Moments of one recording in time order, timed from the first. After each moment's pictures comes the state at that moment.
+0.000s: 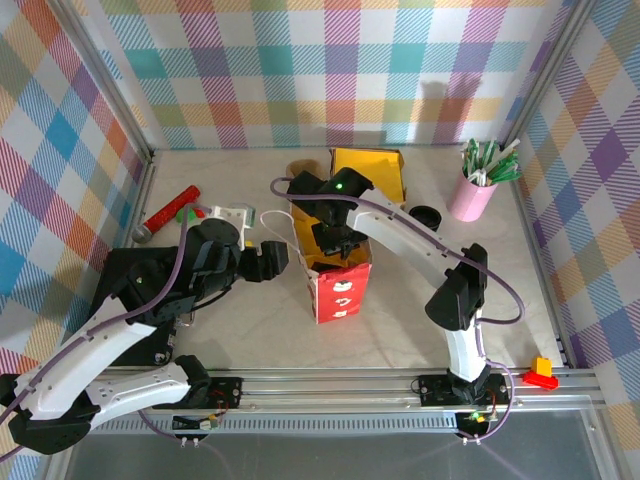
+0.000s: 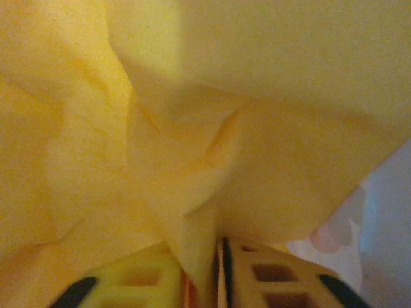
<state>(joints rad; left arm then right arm) -0.85 0.93 1.22 -0.90 -0.24 -0.61 0.91 1.97 2.10 -1.58 0.24 0.60</state>
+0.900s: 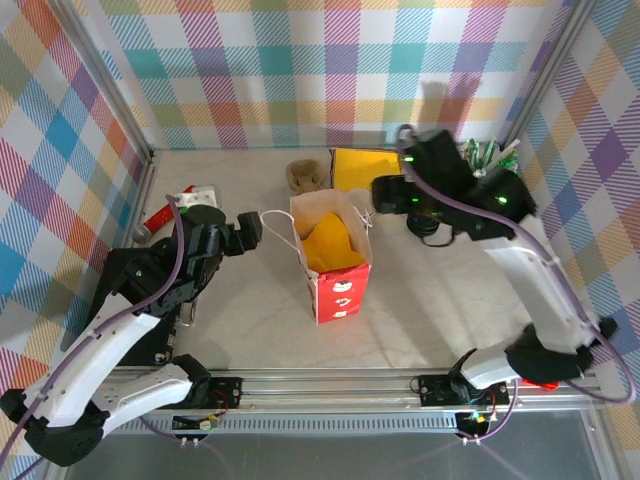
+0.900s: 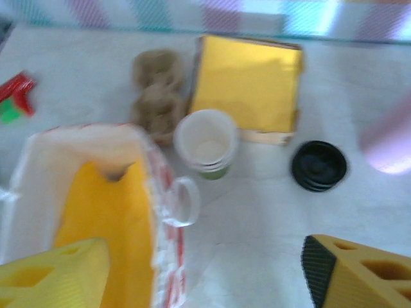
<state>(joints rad) -0.62 0.94 1.18 -0.81 -0.49 -0.56 0.68 1.38 1.95 -1.32 0.33 0.42</state>
